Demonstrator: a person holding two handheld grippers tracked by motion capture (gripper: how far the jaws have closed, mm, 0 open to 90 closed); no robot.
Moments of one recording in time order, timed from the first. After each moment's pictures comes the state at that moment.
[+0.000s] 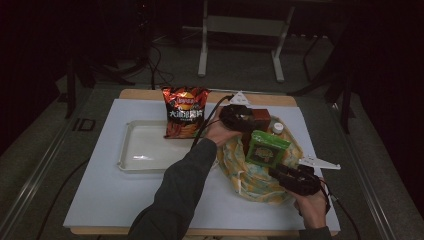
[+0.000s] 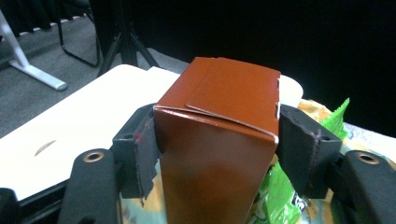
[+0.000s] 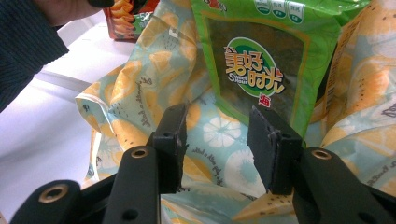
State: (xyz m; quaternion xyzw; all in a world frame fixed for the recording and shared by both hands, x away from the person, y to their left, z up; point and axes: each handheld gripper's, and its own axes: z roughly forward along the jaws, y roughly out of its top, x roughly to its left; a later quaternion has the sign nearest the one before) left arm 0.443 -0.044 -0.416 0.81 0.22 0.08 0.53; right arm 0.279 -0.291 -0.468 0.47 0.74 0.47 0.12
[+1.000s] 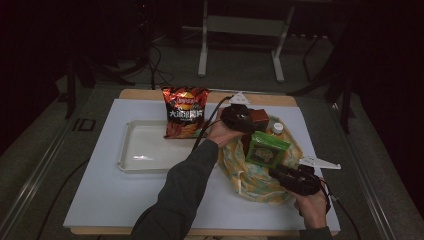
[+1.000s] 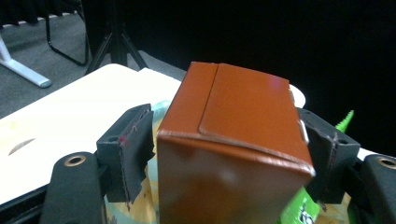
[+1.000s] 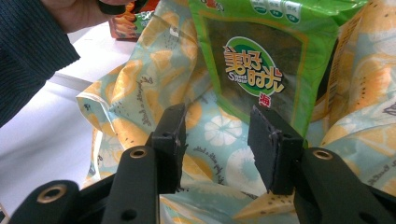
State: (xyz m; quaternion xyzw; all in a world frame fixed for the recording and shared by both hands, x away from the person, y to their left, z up) left arm 0.451 -0.053 -0.425 0.80 0.23 0.06 0.55; right arm 0.279 -0.293 -0.469 0.47 0.74 0.47 0.12
